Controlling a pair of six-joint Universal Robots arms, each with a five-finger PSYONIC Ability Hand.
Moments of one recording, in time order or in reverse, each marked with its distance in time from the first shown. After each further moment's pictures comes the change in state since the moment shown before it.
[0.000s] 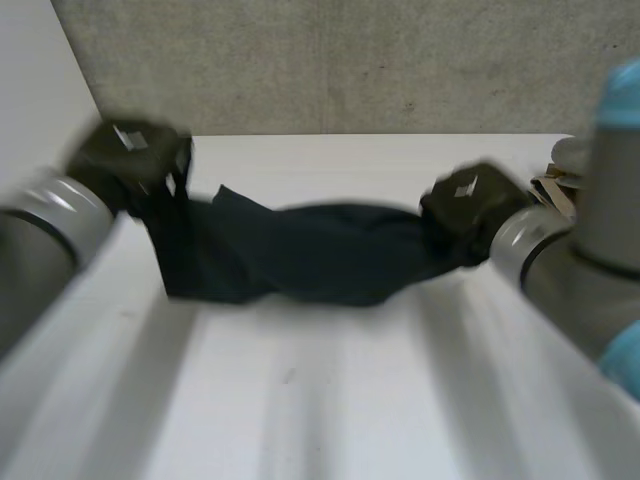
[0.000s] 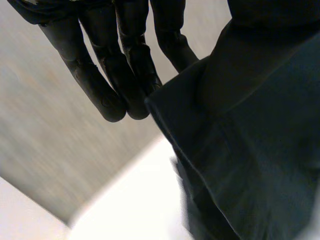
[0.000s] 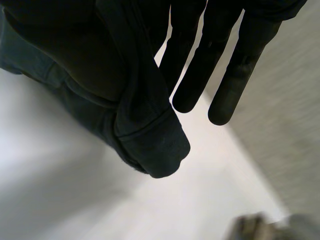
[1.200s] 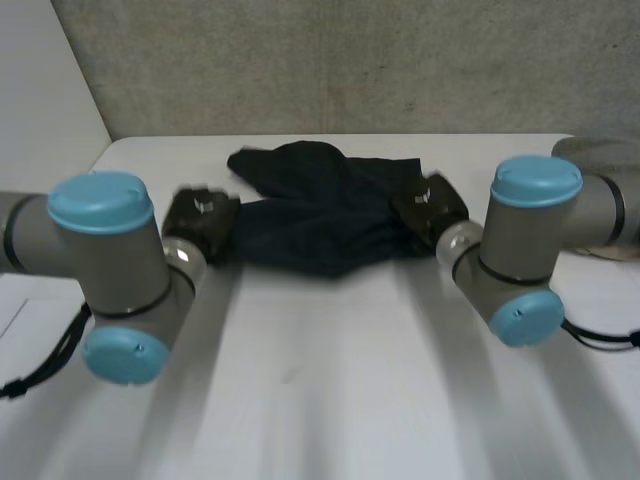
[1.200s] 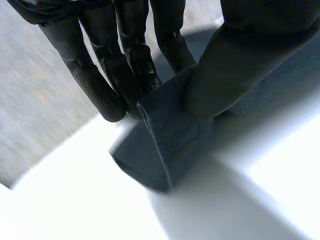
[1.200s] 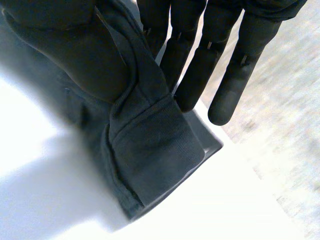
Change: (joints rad) left arm -0.052 -0.513 -0.011 0.387 -0.090 -0.045; right arm -0.051 0.491 -0.162 -0.396 -0.128 0.029; left_hand 0.000 0.004 0.004 0.004 0.014; right_hand 0.000 0.000 0.004 0.004 0.006
